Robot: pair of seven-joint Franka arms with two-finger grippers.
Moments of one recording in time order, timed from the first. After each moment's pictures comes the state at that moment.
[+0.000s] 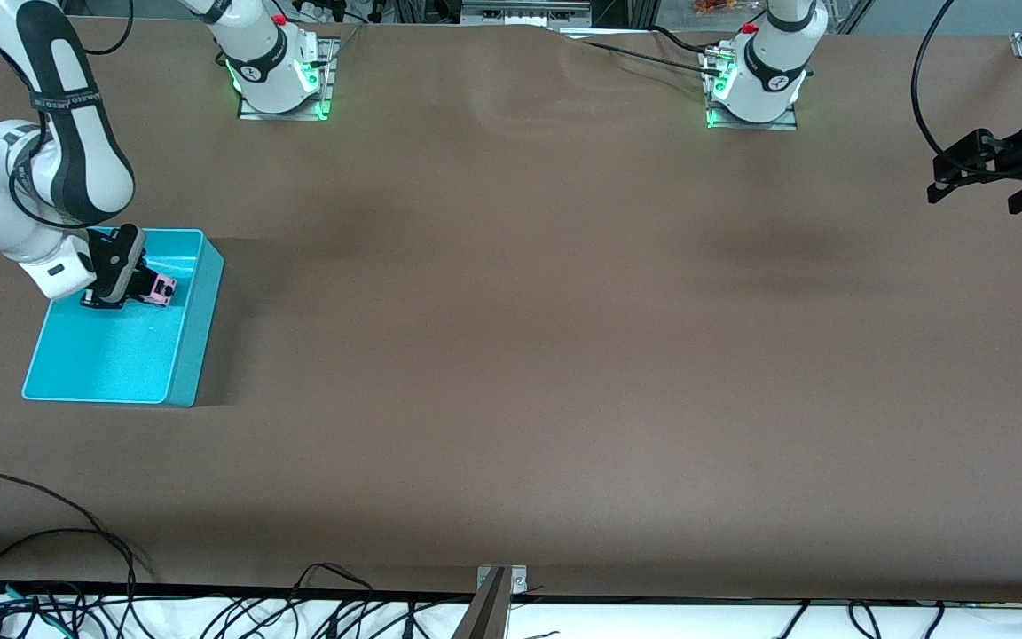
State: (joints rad) left arm 0.02 -0.08 0.02 -1.67 -0.01 1.57 0.16; right arm 0.09 0.24 -0.36 -2.26 0.14 2.44 -1.73
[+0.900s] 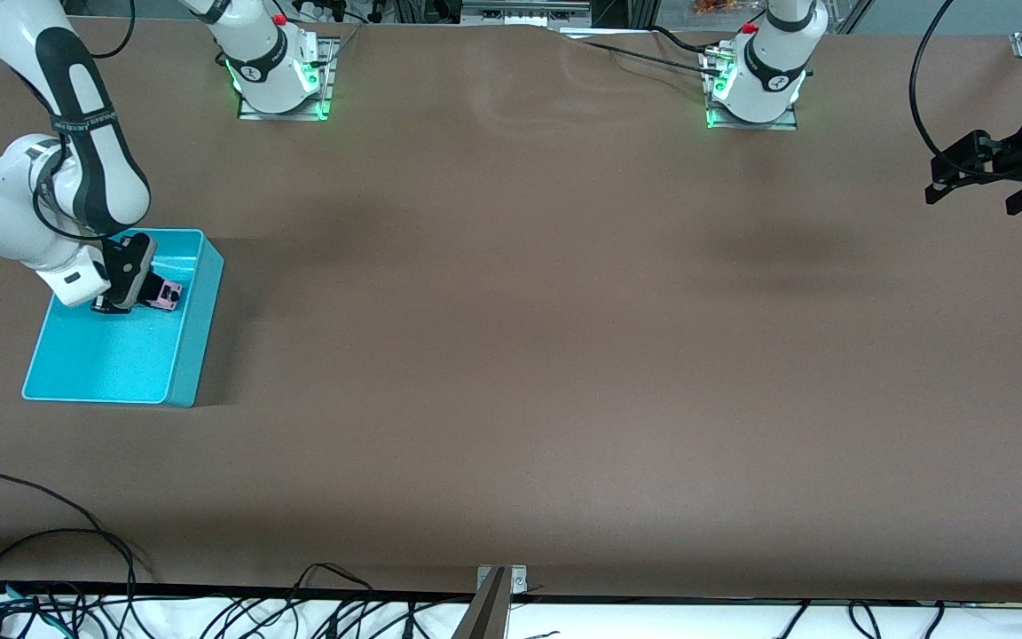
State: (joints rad) left arm 0.02 -0.08 0.02 -1.67 -0.01 1.57 0.16; right arm 0.09 0.30 -0.36 -2.26 0.14 2.51 -1.73
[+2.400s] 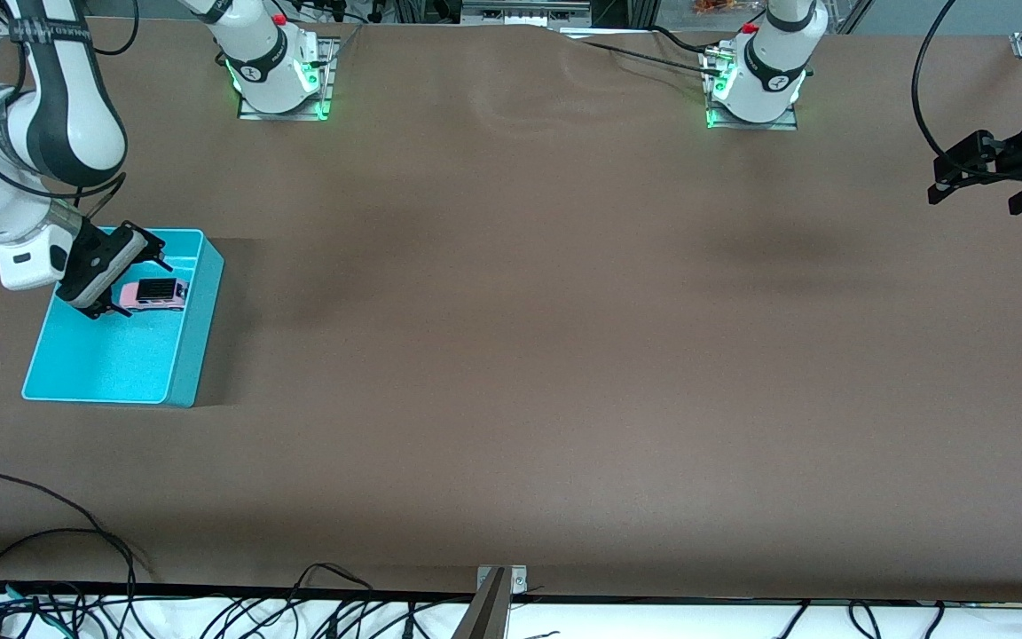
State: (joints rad) left arm 0.02 -0.08 0.02 -1.67 -0.01 1.57 0.16; right arm 0.11 0.06 -0.25 -2.21 0.21 2.33 -1.28
